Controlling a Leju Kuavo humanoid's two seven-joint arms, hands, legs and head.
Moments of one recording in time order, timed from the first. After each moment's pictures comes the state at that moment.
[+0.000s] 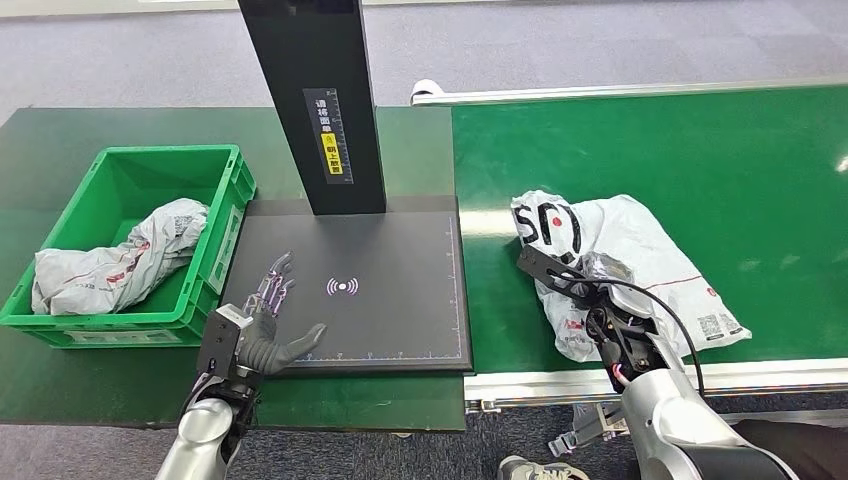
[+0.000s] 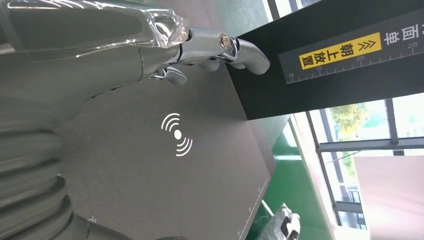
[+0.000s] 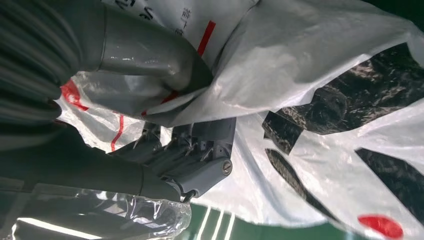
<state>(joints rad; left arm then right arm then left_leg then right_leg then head) -0.17 -0.10 -0.07 -1.24 -0.16 -0.19 -0.46 -0.76 -0.01 0.07 -0.45 1.28 -0.03 0.19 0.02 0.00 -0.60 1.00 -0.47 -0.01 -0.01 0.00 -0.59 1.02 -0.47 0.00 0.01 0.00</state>
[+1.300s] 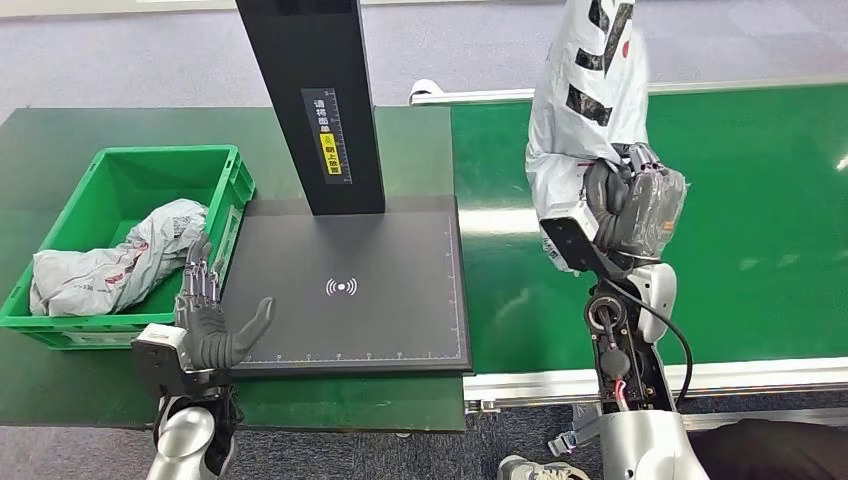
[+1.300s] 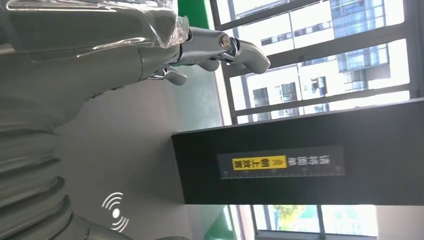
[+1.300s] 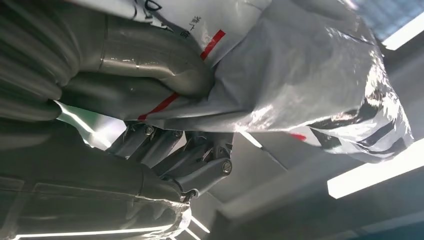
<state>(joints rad) -0.10 -0.13 -0.05 -1.43 -0.08 0.08 -0.60 -0.55 0.13 0.01 -1.13 0.91 -0.69 -0.52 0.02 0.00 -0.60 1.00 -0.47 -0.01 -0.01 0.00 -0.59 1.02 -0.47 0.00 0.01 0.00</state>
